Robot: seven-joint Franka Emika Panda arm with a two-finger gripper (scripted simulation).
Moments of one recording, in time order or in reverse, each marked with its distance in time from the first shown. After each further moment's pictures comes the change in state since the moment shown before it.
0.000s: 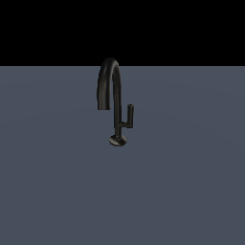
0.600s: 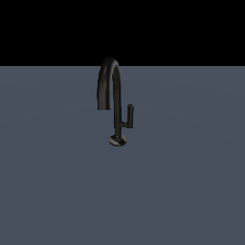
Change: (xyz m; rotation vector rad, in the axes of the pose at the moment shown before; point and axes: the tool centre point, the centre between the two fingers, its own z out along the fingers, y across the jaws) arm 0.013 -0.001 0.002 0.032 -0.029 0.035
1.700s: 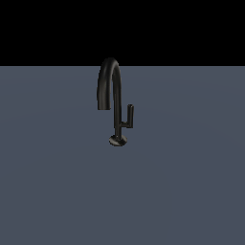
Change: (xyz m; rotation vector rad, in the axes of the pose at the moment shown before) arm 0.113 0.002 0.034 0.286 -0.260 0.316
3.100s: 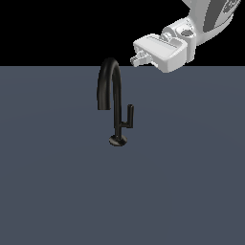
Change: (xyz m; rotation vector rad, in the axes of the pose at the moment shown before) arm 0.189 0.018 0.079 0.521 -0.464 0.554
